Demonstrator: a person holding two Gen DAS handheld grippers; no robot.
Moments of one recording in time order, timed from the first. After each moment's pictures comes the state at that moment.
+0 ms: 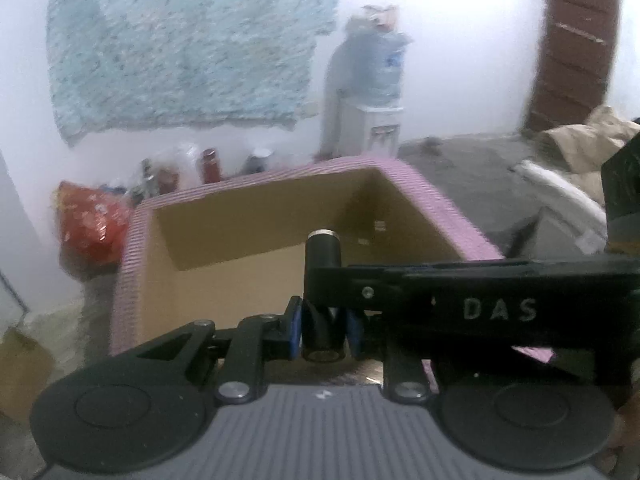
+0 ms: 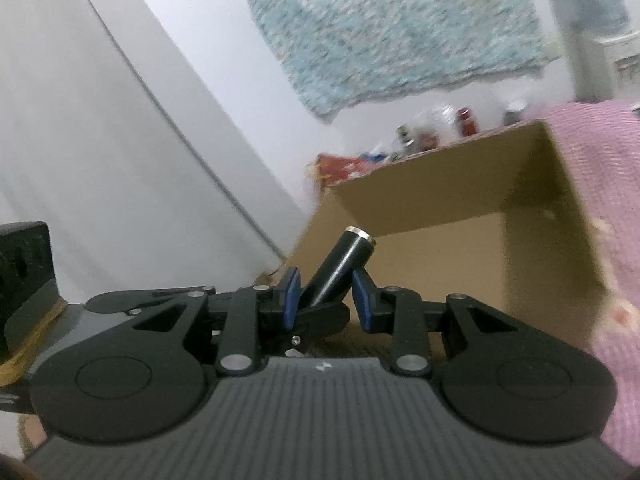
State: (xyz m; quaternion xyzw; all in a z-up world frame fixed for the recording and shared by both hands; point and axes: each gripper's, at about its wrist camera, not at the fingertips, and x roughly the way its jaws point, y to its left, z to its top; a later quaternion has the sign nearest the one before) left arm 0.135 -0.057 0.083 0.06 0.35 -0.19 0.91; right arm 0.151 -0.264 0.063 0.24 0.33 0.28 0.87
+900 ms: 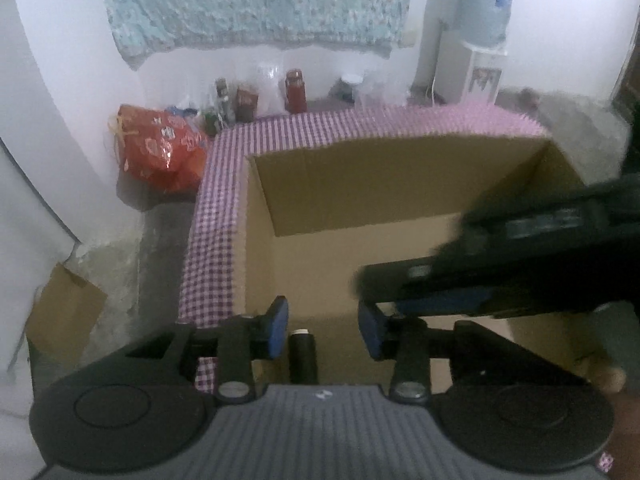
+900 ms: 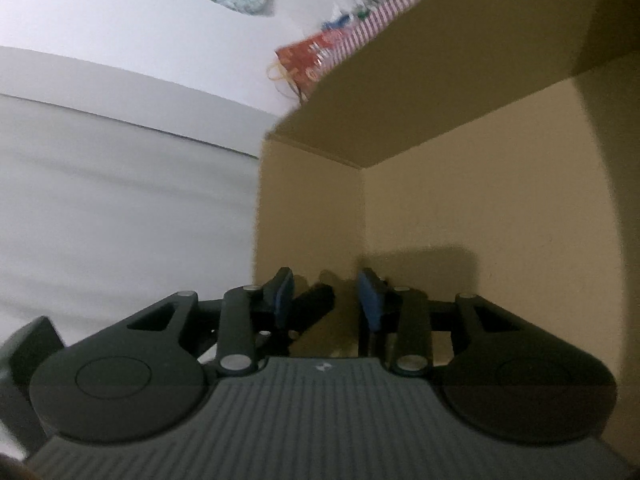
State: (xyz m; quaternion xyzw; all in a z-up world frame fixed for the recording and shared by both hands) left arm 0.267 0.002 0.042 0.07 0.47 -0.07 0.88; right arm 0.299 -0.235 -0.014 0.39 0.53 0.26 0.71
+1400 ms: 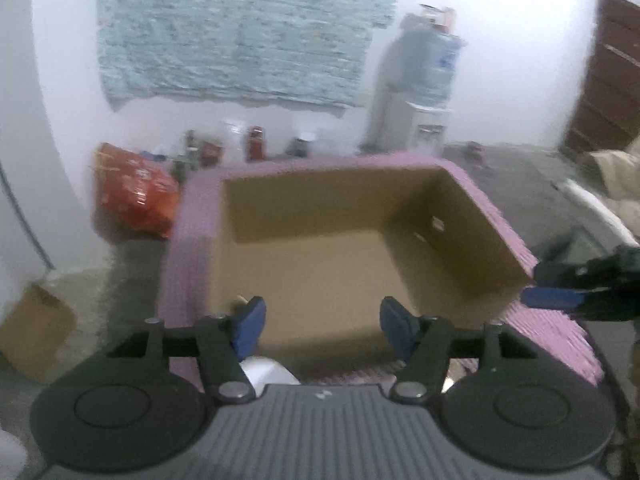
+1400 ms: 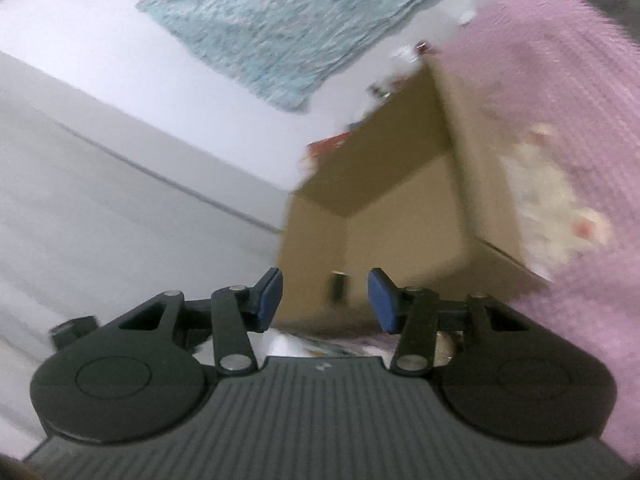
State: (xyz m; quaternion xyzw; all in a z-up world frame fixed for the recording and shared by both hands) left arm 0.145 0.003 0.087 0.02 0.38 -0.14 0.91; right arm 0.124 -0.404 0.031 0.42 0.39 0.23 0.79
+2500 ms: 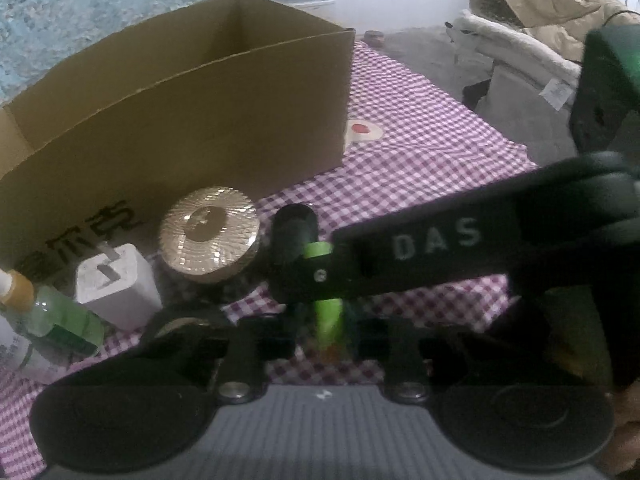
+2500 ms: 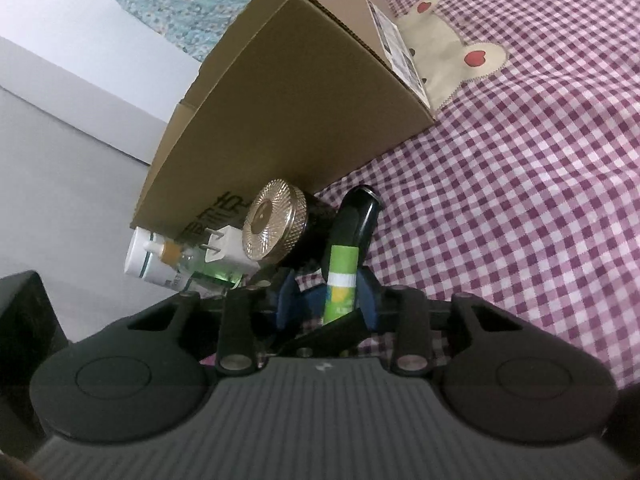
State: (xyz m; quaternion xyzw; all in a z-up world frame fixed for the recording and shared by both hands) left arm 0.093 -0.149 -0.055 0.14 0.45 -0.26 0.84; right arm 0.098 -0.332 -0.094 0.36 0.46 0.17 0.79
